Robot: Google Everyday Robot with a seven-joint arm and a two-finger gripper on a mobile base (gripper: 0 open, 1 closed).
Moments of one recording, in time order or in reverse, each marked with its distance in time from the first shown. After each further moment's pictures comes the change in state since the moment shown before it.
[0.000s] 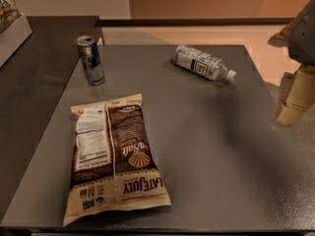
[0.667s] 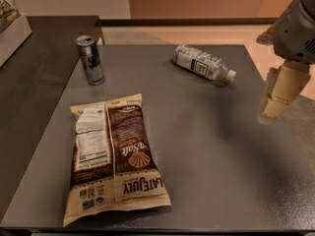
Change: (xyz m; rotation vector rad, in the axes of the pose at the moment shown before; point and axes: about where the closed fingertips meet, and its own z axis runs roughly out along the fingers) arm -0.013 -0.014 0.013 -0.008 -0.013 -0.007
